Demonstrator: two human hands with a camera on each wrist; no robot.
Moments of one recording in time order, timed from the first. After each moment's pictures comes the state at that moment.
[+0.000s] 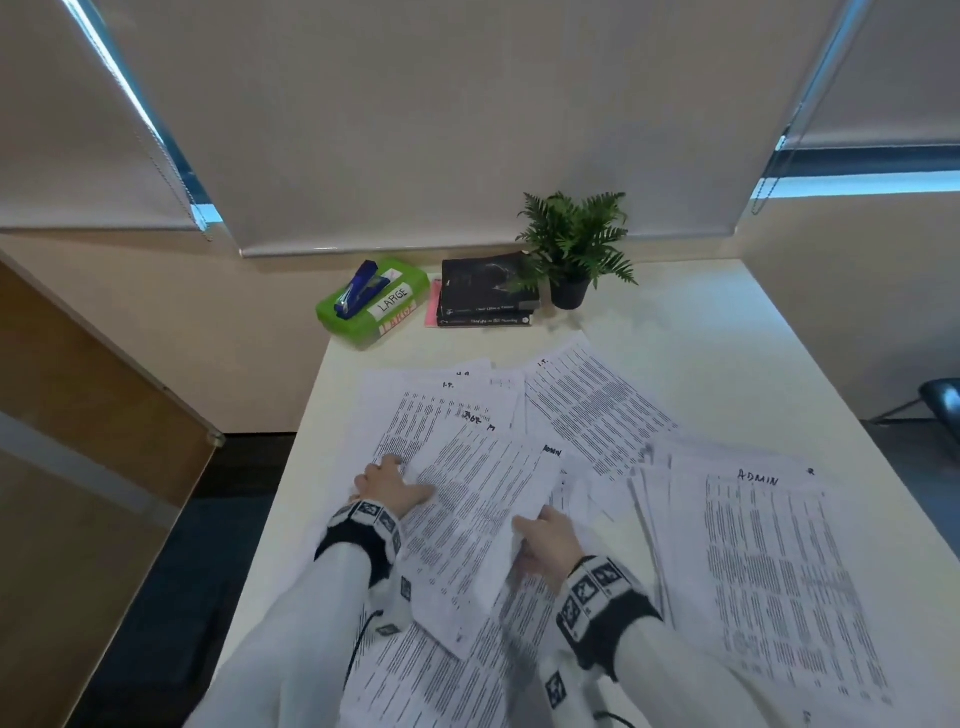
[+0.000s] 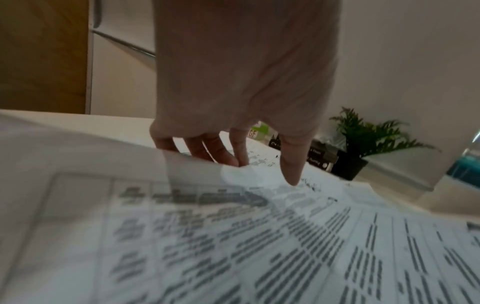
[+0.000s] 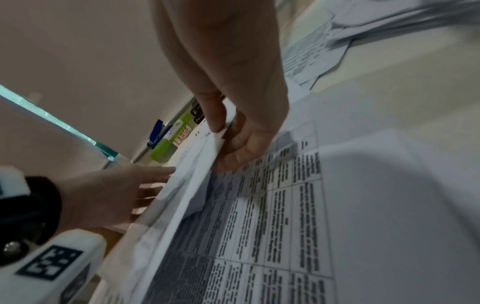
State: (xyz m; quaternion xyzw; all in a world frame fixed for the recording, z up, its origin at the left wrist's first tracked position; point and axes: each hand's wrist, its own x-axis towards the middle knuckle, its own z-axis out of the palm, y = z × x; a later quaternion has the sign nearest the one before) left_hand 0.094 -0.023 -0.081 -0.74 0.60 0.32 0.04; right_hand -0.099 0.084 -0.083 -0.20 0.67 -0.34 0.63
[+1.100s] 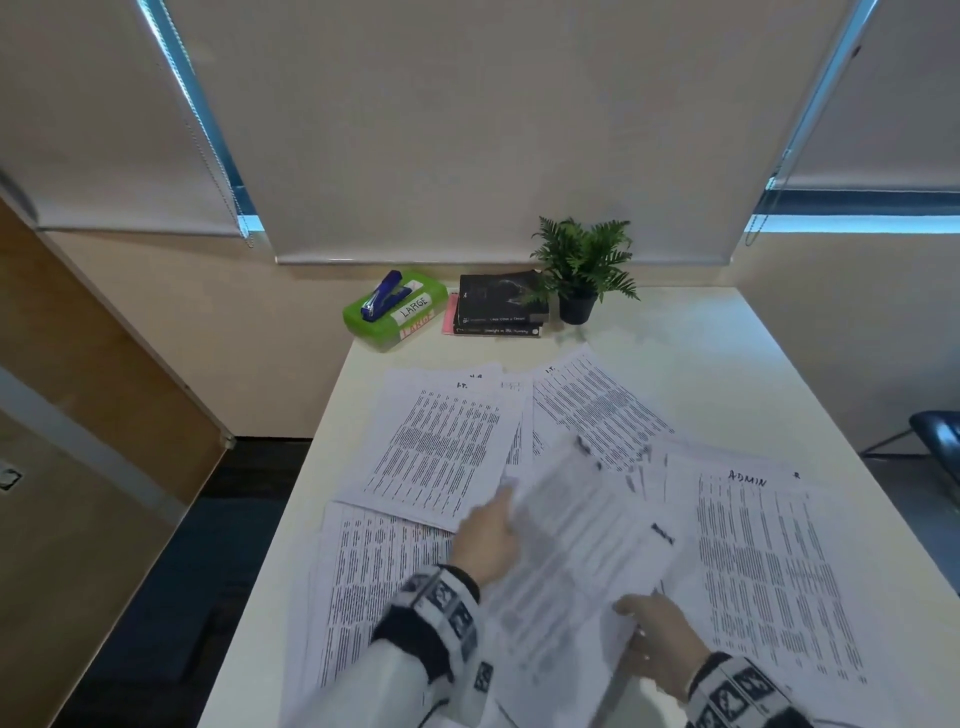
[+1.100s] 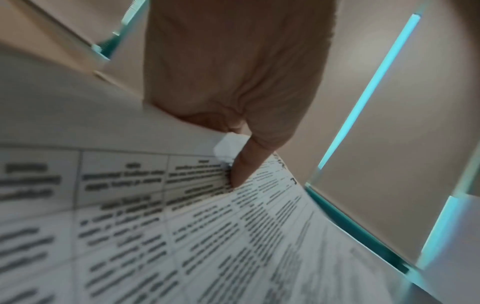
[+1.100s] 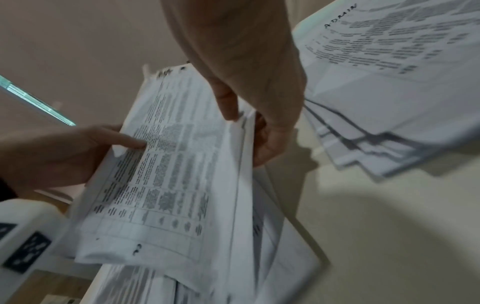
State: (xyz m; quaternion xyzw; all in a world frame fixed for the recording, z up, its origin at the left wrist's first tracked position) left_hand 0.025 0.107 -0.028 -0.58 0.69 0.43 -0.09; right_hand -0.162 0.205 -0.066 -0.06 0.73 -0.31 0.61
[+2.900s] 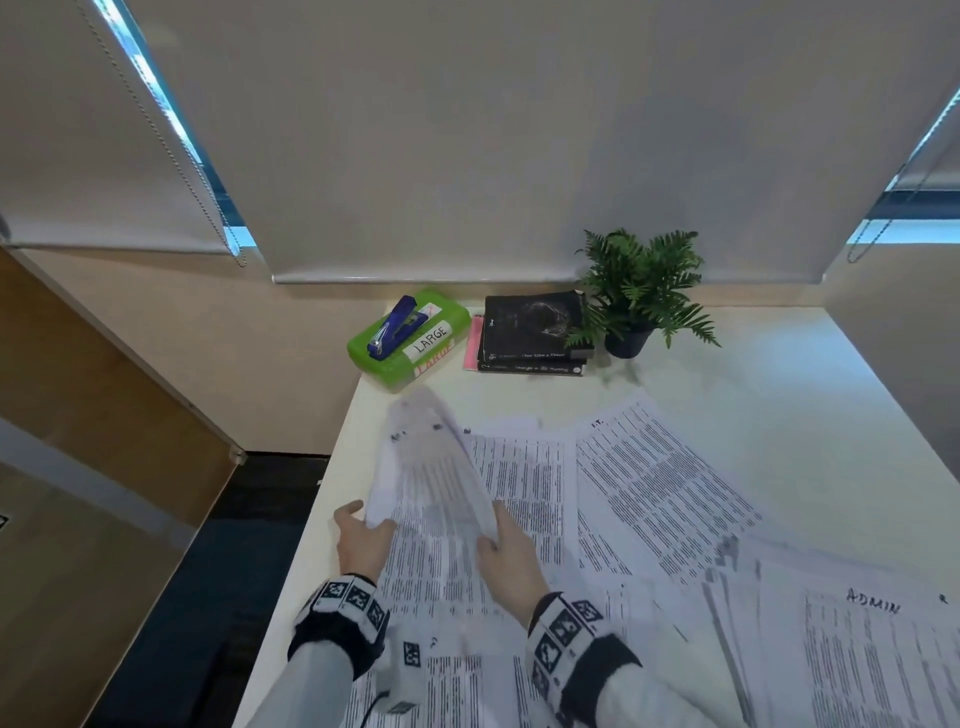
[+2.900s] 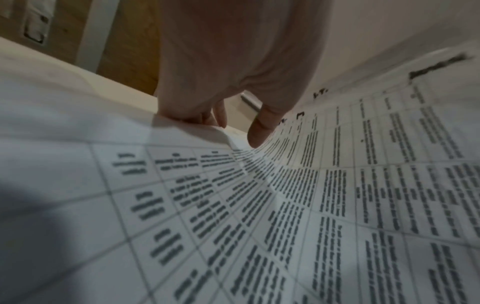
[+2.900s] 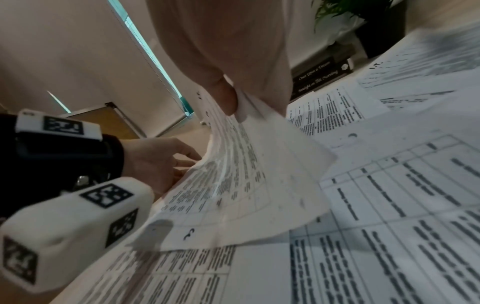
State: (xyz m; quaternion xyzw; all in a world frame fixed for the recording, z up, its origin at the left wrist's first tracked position) left_hand 0.145 -0.077 -0.094 -0.78 0.32 0.44 -0.30; right_hand -0.021 -0.025 -0.064 -0.45 0.66 -0.29 0.52
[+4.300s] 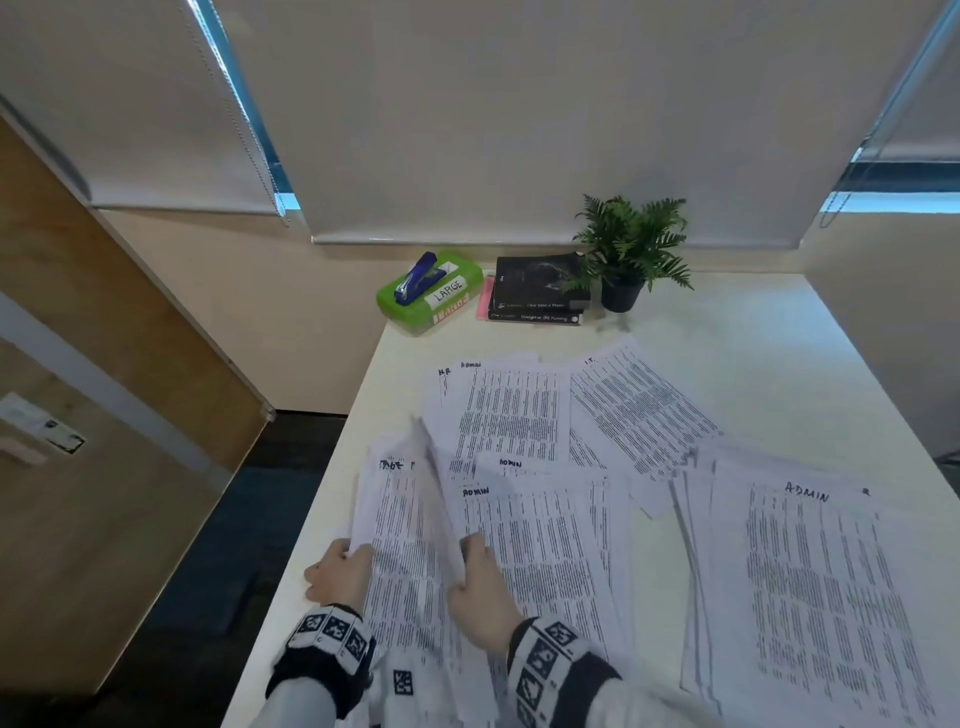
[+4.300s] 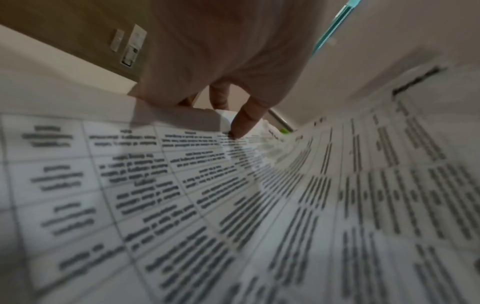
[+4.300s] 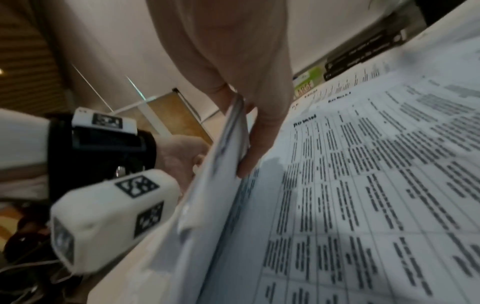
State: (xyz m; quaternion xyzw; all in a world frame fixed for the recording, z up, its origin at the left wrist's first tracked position) left_hand 0.177 0.104 -0.080 -0.86 0.27 0.38 -0.20; right_hand 0.016 0.143 -0.052 -0.50 0.64 -0.18 0.56
